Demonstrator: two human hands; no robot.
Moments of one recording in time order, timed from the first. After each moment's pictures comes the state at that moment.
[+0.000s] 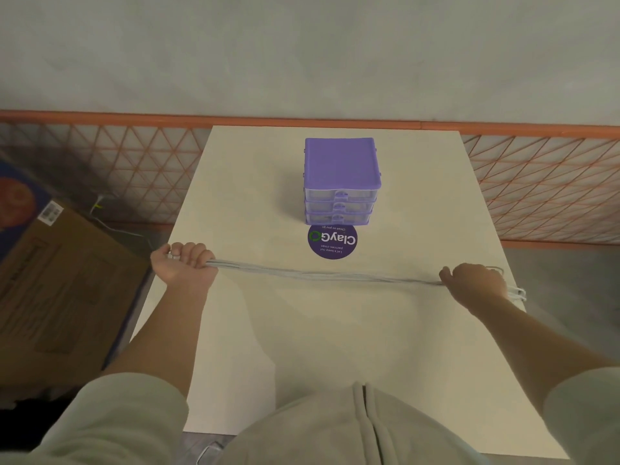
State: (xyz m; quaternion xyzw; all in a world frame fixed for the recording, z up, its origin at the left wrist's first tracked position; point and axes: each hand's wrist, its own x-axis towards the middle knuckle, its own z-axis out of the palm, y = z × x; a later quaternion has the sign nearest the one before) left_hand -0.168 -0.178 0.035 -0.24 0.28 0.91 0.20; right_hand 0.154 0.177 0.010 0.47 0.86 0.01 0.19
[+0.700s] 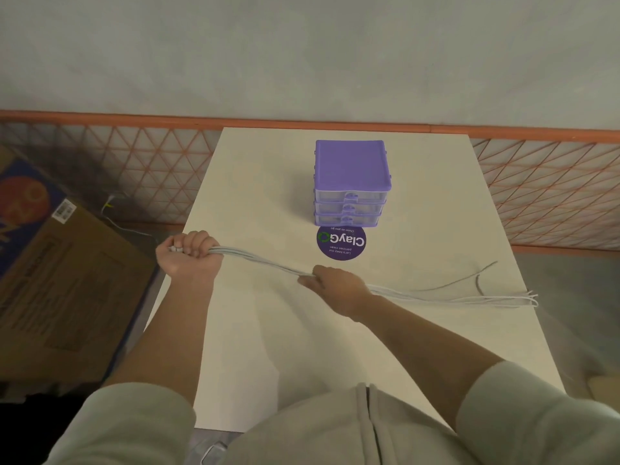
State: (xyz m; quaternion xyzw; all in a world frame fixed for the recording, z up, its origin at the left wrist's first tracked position) left_hand -0.172 -0.179 0.054 -0.22 0.15 0.94 0.19; right_hand 0.014 0.007 0.018 0.21 0.92 -0.29 0.16
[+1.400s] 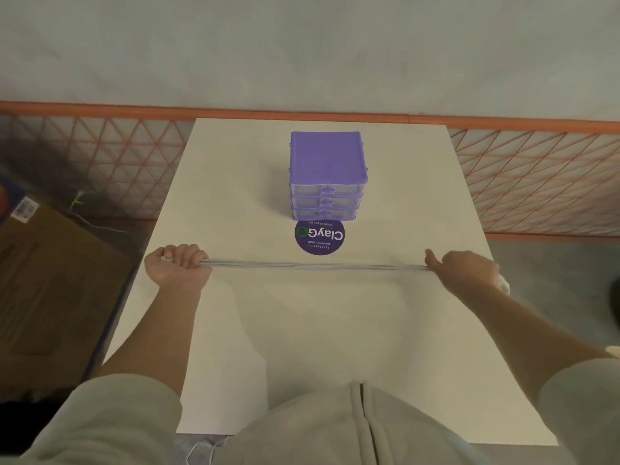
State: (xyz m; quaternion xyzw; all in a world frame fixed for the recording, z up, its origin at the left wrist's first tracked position) left_hand -0.159 -0.165 0.025 -0.27 0.26 0.90 0.21; right_hand 0.155 0.183 0.028 0.46 0.87 0.01 0.17
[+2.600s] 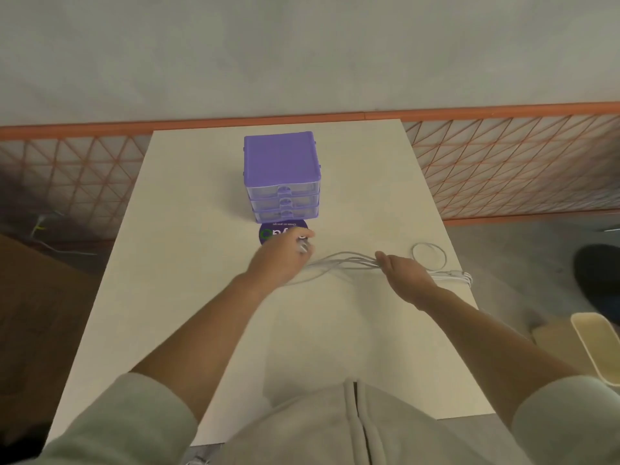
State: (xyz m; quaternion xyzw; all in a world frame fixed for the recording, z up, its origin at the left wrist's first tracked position) left_hand -0.028 -0.013 0.052 0.37 0.85 0.28 0.24; right_hand 0.172 0.144 0.023 0.44 0.85 -0.28 0.10
